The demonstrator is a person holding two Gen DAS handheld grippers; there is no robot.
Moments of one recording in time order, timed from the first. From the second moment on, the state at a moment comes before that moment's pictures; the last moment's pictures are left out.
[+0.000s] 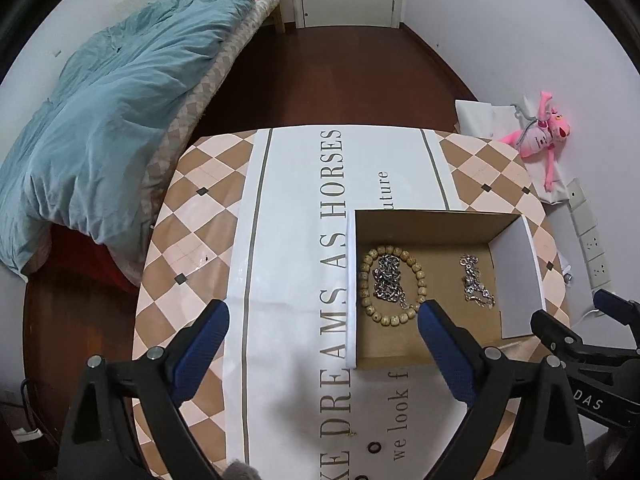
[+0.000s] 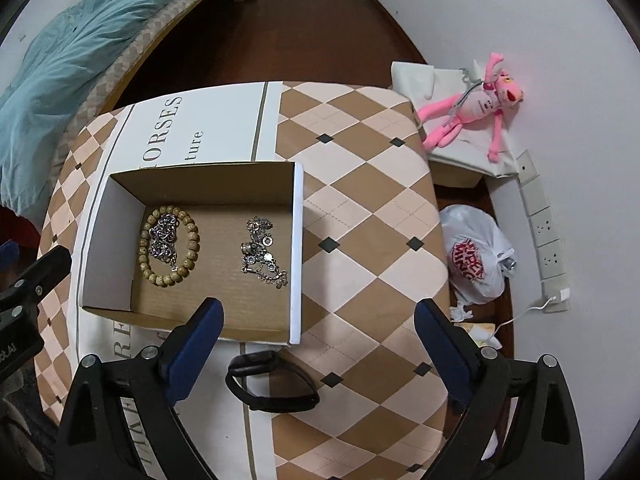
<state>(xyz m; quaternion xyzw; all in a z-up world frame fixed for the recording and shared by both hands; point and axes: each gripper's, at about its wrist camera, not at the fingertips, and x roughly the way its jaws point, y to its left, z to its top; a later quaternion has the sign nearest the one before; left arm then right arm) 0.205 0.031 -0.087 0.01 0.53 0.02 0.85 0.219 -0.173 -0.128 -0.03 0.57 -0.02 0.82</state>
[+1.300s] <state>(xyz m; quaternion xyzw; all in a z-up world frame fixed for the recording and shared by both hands) 0.093 0.035 -0.049 0.03 0.47 0.07 0.88 0.114 -0.205 -0.113 0.05 0.54 -0.03 0.84</state>
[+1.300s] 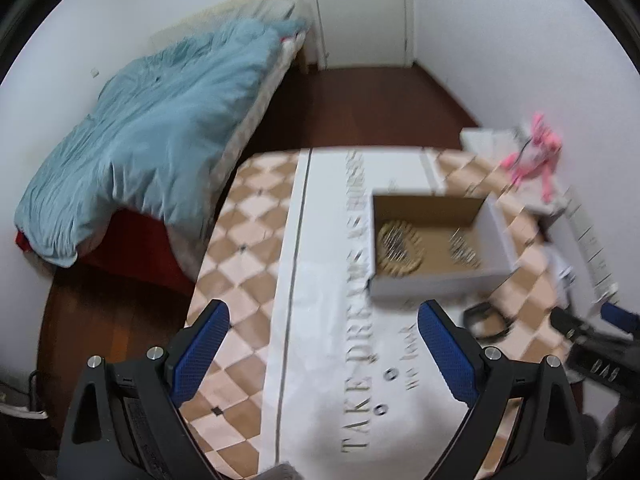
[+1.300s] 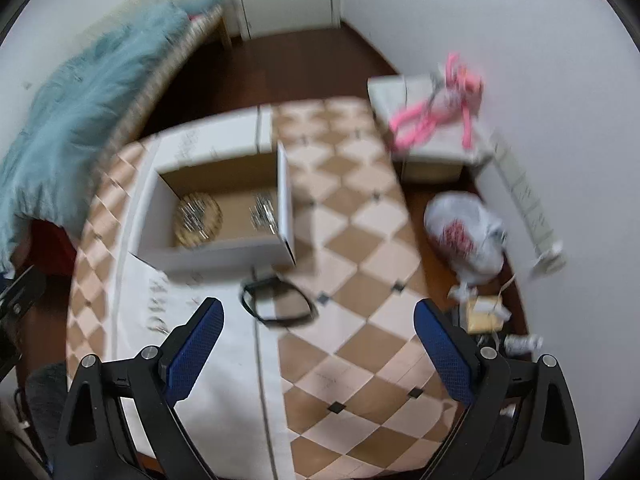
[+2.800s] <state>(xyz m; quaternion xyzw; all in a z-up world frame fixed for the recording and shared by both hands) 0.113 0.010 -0.187 -0.02 0.61 -0.02 0.79 0.091 -0.214 -0.211 0.07 0.58 -0.02 0.81</state>
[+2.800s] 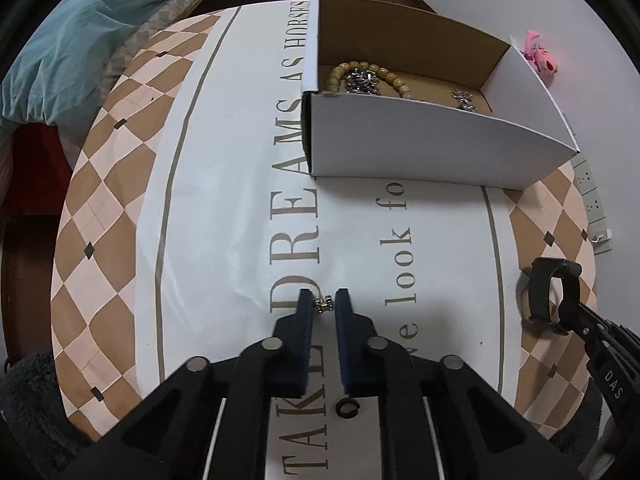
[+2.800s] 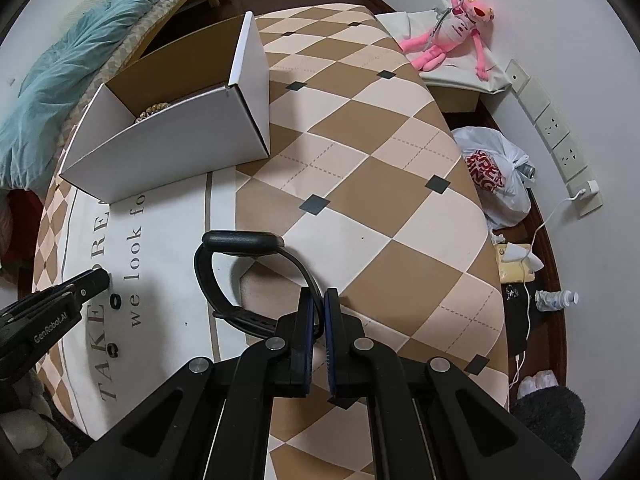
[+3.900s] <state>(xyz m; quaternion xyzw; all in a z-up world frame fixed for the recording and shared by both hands) 0.136 0.048 -0.052 -0.10 0.51 -0.08 0.85 0.130 -0.197 -0.088 0.13 0.49 0.05 0.86</state>
